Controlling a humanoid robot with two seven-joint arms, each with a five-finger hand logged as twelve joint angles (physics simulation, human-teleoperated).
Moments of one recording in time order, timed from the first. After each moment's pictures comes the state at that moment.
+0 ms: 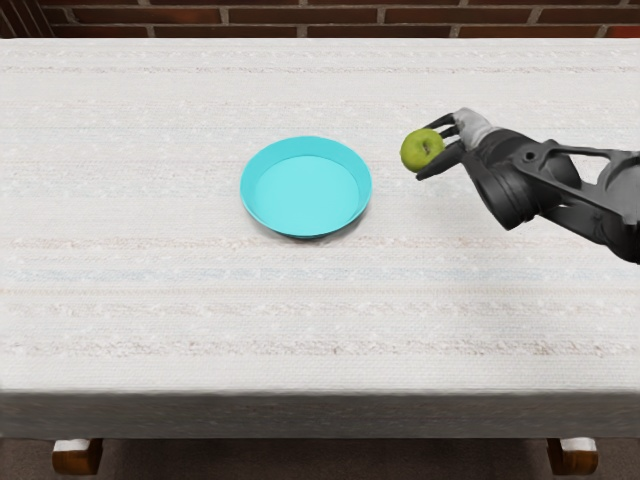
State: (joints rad) left arm -0.02 0.00 0.02 -0.09 0.04 -0.08 0.10; right arm 1.30 -0.43 0.07 1.30 -0.46 -0.61 -0.61
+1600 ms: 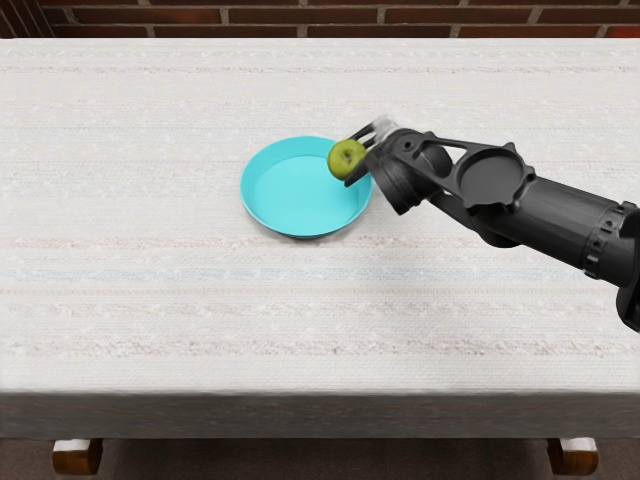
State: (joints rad) left arm -0.02 0.00 0.02 -0.09 0.04 -0.08 0.10; right arm 1.32 0.00 0.07 0.77 -0.45 -0.45 -0.61
